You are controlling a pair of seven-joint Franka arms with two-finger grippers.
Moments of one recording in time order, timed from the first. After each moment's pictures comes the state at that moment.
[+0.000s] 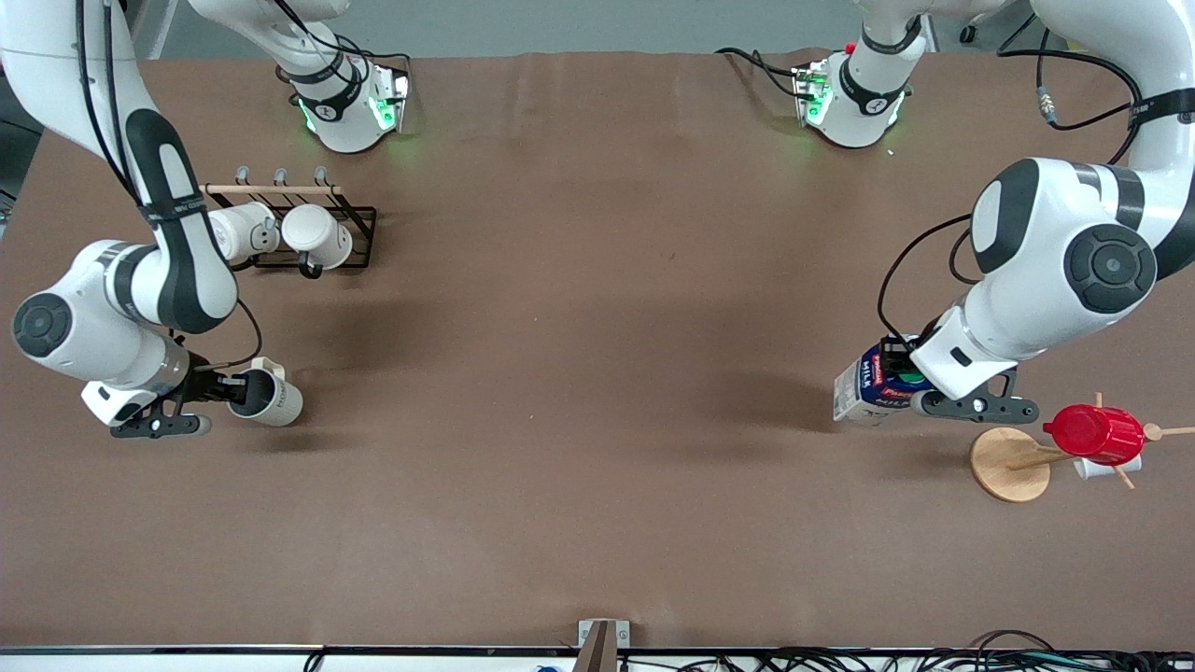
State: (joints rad) left arm -0.09 0.31 -0.13 -1.63 0.03 1.91 -0.10; right arm 0.04 0.43 -0.17 -1.86 0.12 2.25 -0.26
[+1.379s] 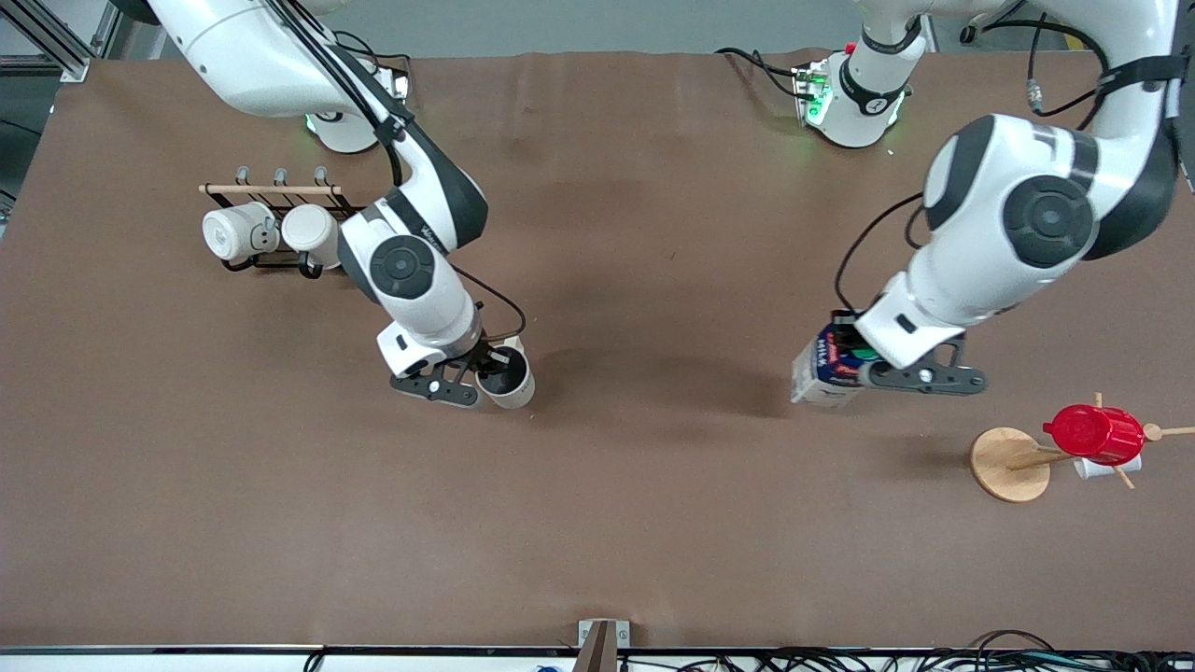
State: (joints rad) left arm -0.11 0.29 -0.27 -1.62 0.03 1.86 -0.30; right arm 0.22 0.55 0.36 -1.71 -0.24 2.26 0.92
